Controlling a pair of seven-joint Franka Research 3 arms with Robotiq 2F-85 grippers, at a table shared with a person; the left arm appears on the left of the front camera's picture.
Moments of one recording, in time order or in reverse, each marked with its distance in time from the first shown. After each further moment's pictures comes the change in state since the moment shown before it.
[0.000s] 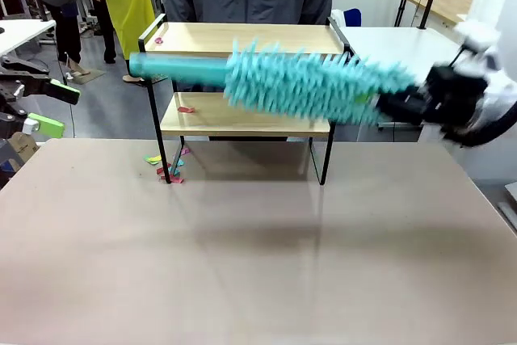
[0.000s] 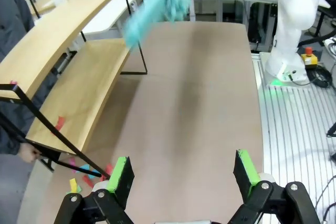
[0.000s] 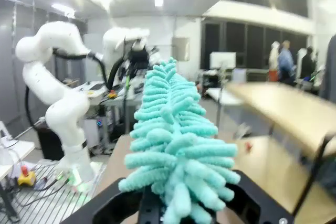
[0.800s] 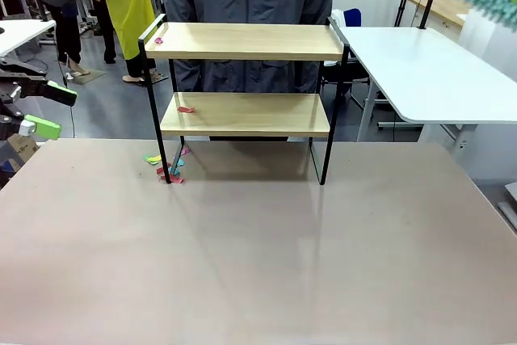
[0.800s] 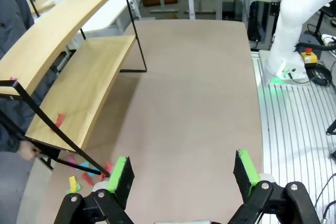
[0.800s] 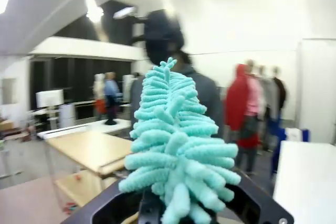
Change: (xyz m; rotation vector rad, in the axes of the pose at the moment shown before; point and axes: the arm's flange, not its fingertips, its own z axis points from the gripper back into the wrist) left arm -0.003 0.000 0.002 -0.002 0.007 0.000; right arm 0.098 0.014 0.169 -0.930 -0.121 0.114
